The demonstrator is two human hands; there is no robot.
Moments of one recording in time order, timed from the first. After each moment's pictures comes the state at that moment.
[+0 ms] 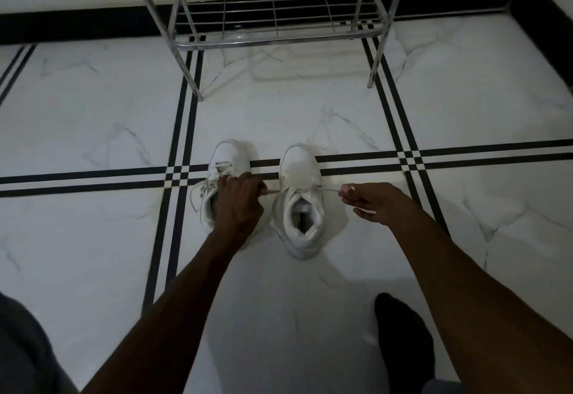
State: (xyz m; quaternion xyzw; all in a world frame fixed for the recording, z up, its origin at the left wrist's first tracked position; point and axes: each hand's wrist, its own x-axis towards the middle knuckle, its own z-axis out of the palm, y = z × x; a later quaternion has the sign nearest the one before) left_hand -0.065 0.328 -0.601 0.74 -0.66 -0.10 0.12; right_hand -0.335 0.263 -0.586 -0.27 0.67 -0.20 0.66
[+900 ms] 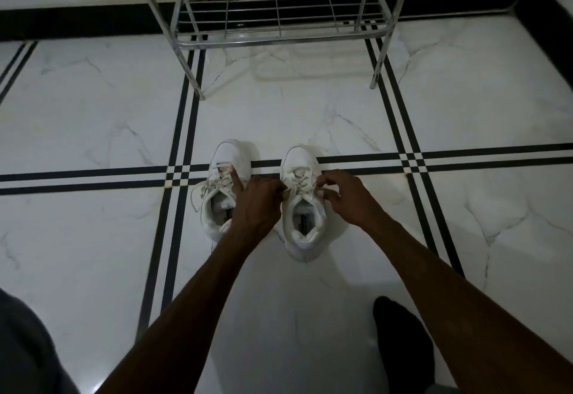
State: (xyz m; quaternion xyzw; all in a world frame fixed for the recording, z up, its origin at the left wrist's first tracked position) left_hand -0.091 0.322 -0.602 0.71 -0.67 -0.15 0.14; right_hand -0.297 0.269 -0.607 -0.75 0.52 -0.20 0.37
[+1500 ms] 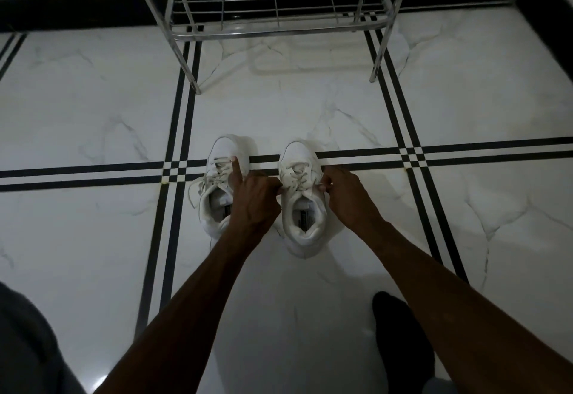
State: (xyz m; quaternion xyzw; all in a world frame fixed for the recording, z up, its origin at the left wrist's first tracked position) left_hand -0.091 0.326 -0.599 0.70 -0.70 -0.08 0.12; right_hand -0.290 0.278 -0.621 -0.76 0.57 -0.18 0.26
